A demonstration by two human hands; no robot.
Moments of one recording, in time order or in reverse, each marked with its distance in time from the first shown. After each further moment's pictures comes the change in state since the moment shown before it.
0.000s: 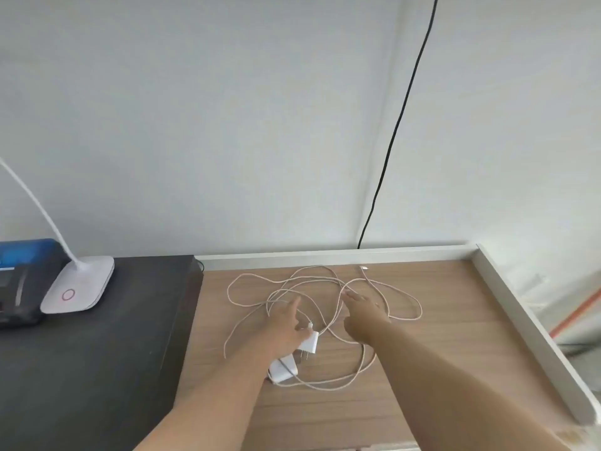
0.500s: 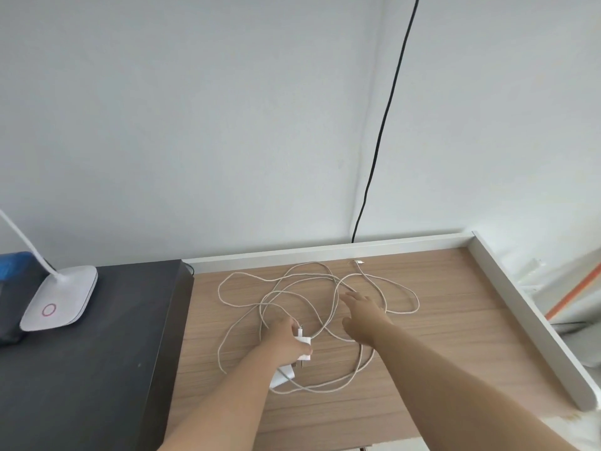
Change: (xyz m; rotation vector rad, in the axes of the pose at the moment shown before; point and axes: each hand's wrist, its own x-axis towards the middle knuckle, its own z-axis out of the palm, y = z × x) left_hand 0.018 -0.005 0.024 -0.158 0.014 -0.174; right_hand 0.002 0.011 0.005 0.122 -0.023 0.044
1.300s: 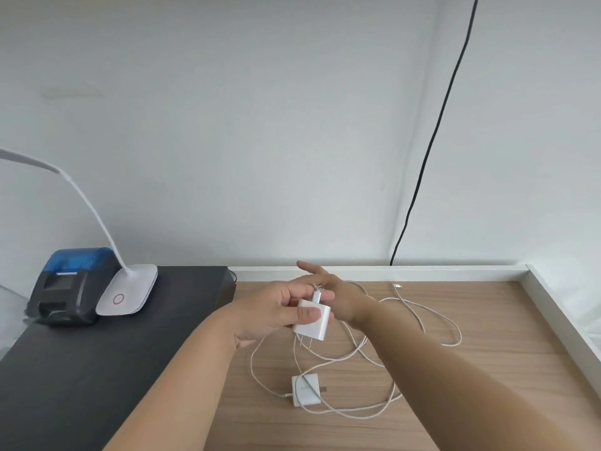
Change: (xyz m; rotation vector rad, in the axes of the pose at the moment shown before) left_hand -0.139 0.052 -0.146 -0.380 -0.243 0.431; right_hand -0.031 -0.128 -0.072 0.655 -0.191 -0.554
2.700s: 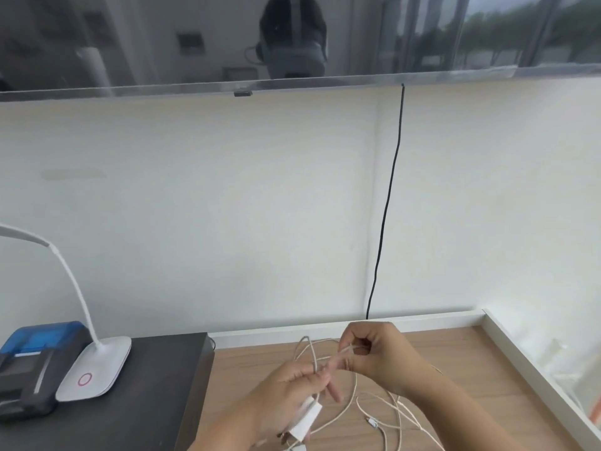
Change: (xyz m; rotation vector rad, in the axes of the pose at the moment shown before) left_hand -0.008 -0.005 0.047 0.009 0.032 0.249; right_hand -0.094 -0.020 -0.028 -0.115 0.438 -0.251
